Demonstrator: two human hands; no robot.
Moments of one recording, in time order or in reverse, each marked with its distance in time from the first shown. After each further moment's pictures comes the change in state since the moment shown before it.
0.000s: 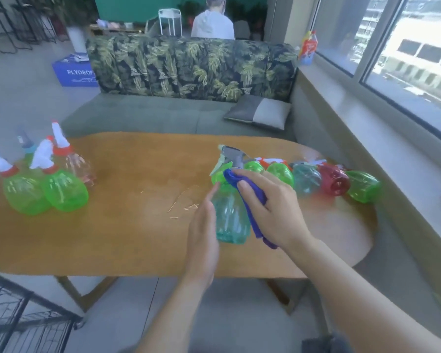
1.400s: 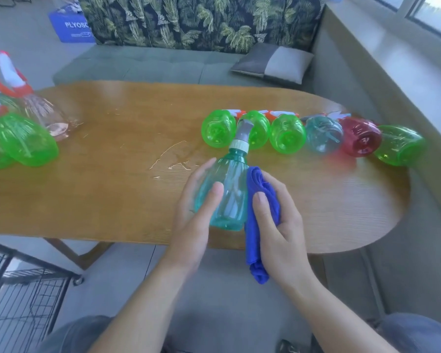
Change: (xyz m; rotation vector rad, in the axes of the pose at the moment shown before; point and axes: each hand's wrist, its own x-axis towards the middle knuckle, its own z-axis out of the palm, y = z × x) left_hand -0.009 -0.071 0.003 0.084 -0.001 -0.045; right_hand -0.097 0.056 0.031 0.597 0.036 0.390
